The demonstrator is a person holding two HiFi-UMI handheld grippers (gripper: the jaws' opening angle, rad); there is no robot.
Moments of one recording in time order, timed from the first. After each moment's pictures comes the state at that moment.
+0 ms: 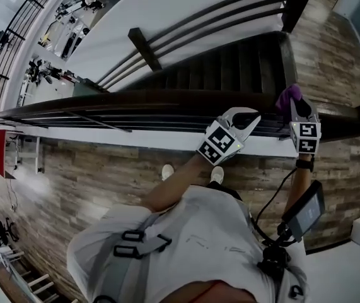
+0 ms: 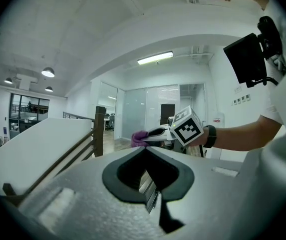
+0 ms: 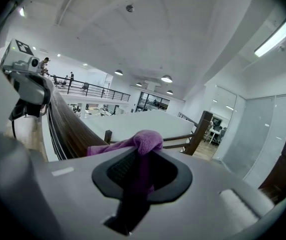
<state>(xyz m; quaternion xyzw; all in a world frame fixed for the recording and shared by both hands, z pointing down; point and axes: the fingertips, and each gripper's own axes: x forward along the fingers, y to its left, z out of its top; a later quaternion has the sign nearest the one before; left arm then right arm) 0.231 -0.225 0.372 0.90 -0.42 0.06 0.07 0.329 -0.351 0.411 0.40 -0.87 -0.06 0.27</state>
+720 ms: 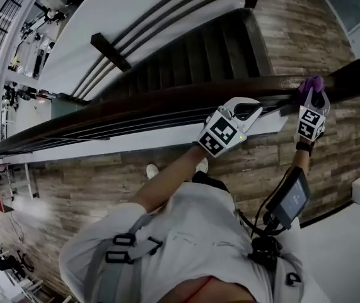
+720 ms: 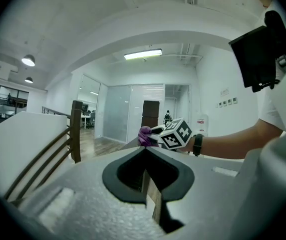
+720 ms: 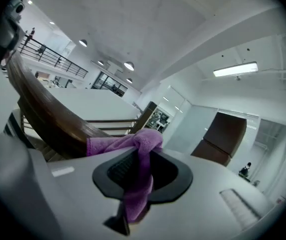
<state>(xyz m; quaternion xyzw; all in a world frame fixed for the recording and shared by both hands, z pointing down) 0.360 -0.259 0.371 0.94 -0.32 0.06 0.08 0.576 -0.404 0.415 0.65 -0.69 -0.12 0.31</state>
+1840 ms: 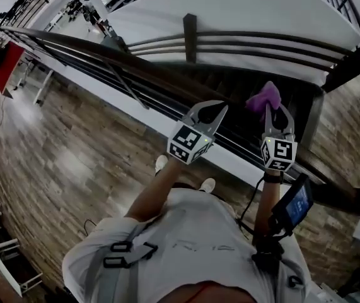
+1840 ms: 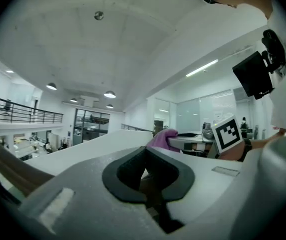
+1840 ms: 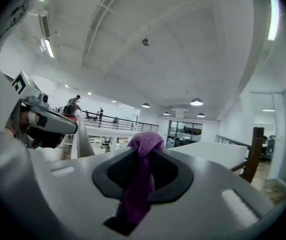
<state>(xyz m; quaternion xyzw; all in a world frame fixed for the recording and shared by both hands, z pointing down) -0.041 -0.152 0.339 0.73 -0.68 -0.02 0.08 0.043 -0.271 0.343 0.23 -0.96 -0.08 0.09</state>
